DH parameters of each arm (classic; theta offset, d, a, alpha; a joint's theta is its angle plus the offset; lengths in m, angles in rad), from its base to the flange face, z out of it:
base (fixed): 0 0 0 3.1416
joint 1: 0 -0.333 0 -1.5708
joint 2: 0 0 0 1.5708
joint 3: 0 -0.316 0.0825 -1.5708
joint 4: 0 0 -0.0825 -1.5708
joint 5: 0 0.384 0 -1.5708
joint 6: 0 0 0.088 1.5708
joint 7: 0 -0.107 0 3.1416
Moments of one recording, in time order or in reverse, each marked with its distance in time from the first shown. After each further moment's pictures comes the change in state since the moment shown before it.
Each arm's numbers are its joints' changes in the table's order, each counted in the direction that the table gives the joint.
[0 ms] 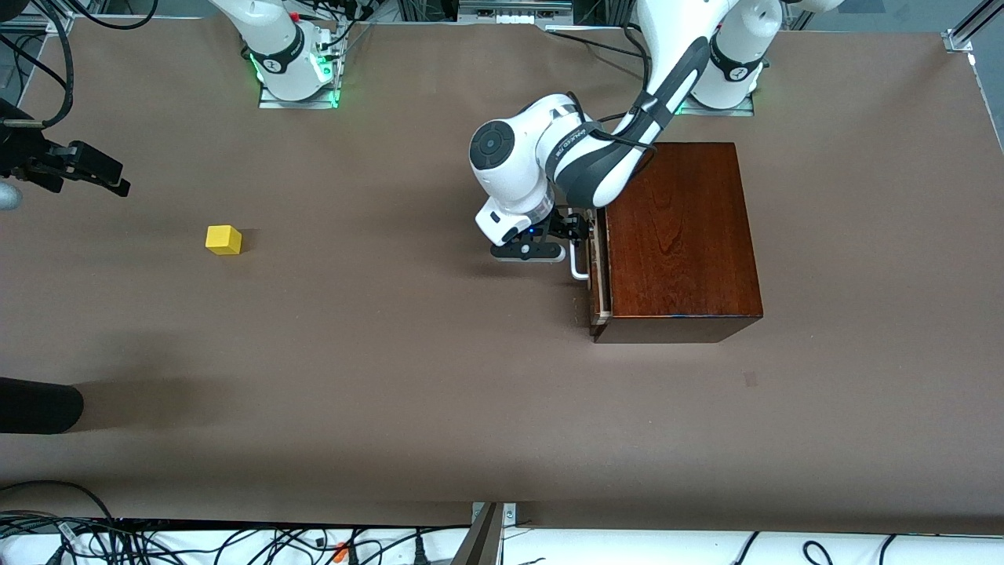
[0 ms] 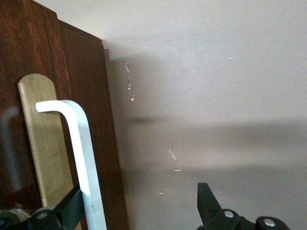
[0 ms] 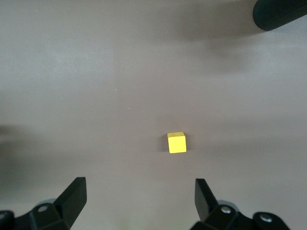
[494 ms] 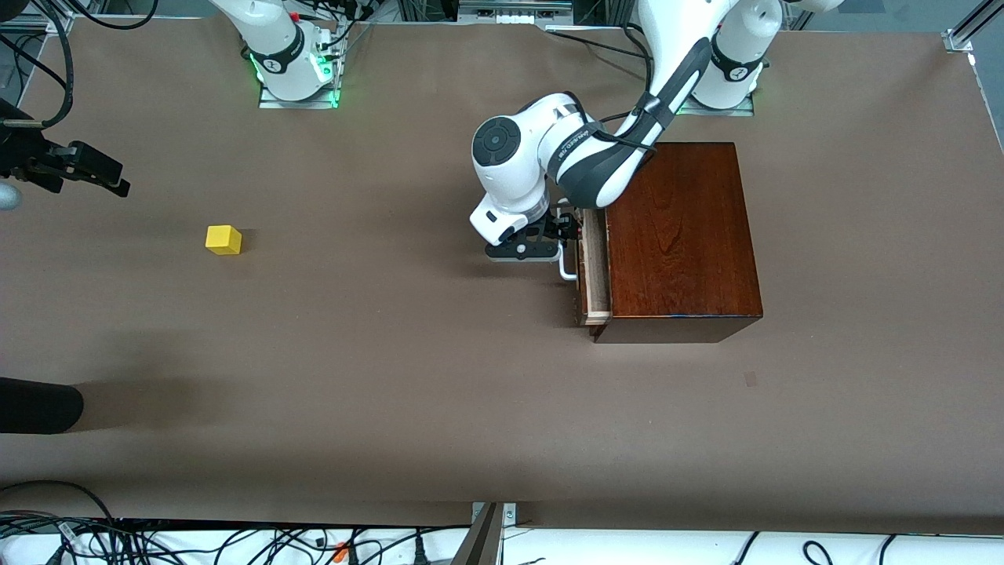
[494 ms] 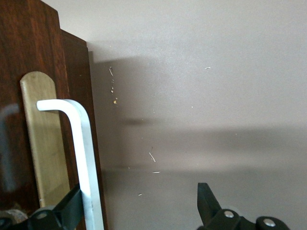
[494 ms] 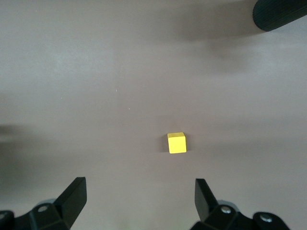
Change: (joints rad) left arm 0.000 0.002 -0.001 0.000 -0.034 -0.051 0.019; right arm 0.000 0.000 0.000 0.000 0.000 -0.001 0.000
